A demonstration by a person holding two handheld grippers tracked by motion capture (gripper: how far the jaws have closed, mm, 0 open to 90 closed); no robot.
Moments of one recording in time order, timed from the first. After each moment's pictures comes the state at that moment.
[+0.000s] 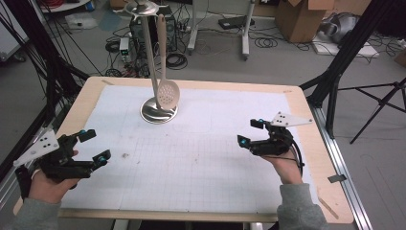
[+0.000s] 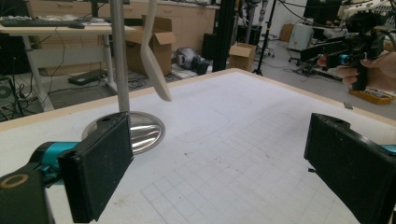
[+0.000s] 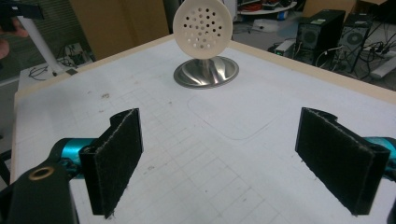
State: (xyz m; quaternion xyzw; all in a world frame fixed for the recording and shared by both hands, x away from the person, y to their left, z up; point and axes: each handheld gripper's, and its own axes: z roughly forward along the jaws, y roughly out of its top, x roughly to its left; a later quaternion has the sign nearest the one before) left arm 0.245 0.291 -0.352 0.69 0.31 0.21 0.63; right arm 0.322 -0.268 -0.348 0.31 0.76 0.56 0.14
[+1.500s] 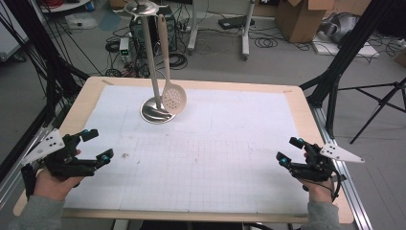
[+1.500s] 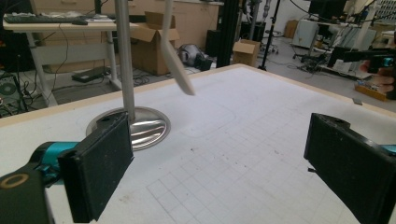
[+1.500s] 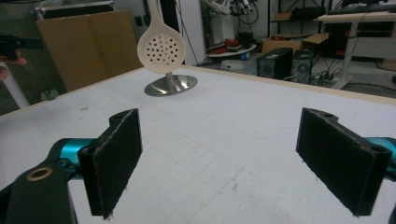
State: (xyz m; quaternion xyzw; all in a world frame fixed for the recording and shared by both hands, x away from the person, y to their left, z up) left arm 0.252 0.291 -0.361 0.69 0.31 0.22 0.62; right arm 0.262 -0.373 -0.391 0.35 0.68 0.62 0.19
